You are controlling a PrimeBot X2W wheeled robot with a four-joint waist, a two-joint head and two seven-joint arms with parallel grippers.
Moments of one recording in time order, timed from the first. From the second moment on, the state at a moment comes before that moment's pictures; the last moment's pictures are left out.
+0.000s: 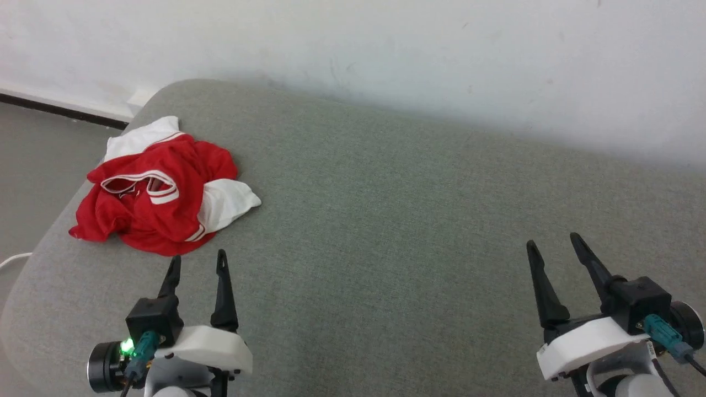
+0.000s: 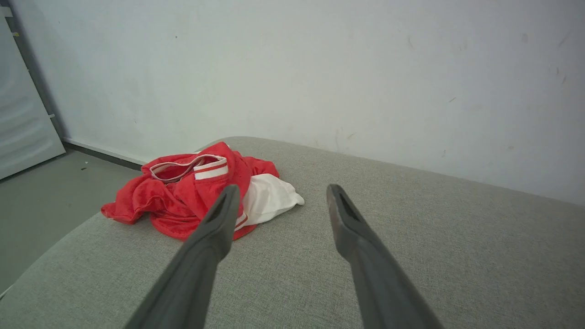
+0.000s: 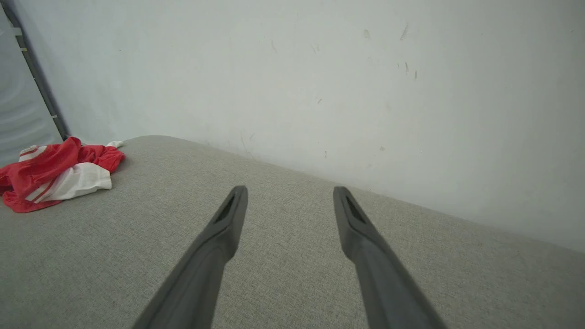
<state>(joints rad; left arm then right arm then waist) -0.01 0.05 -0.01 0.07 -0.10 0.10 -0.13 0.02 -0.05 0.00 0.01 0.05 0.13 -0.10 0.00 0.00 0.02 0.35</state>
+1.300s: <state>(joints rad) -0.01 0.05 -0.03 0.12 -0.14 0.14 -0.21 0.02 -0.05 0.01 0.03 0.09 0.13 -0.17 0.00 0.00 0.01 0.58</state>
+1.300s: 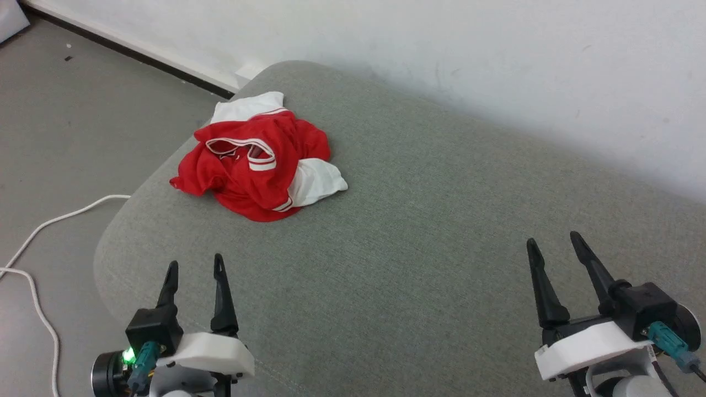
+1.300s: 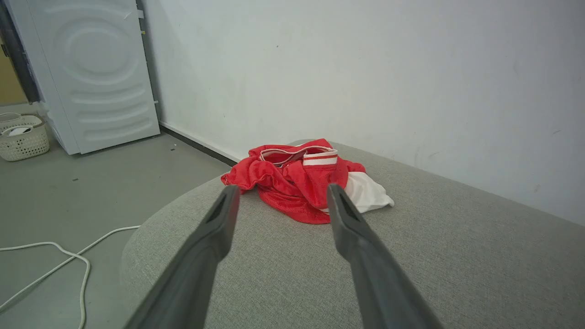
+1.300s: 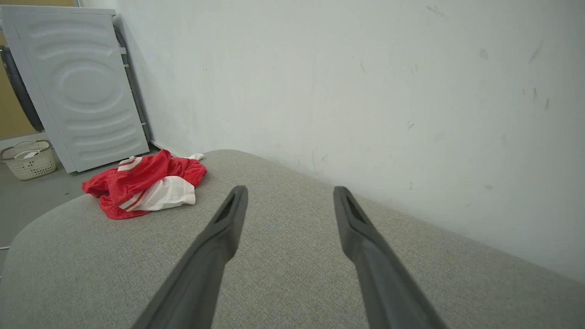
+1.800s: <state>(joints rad) -0.01 0.05 -0.04 0.12 -0.17 0.17 -0.25 0.02 -0.05 0.01 0.03 0.10 0.13 -0.20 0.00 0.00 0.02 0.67</state>
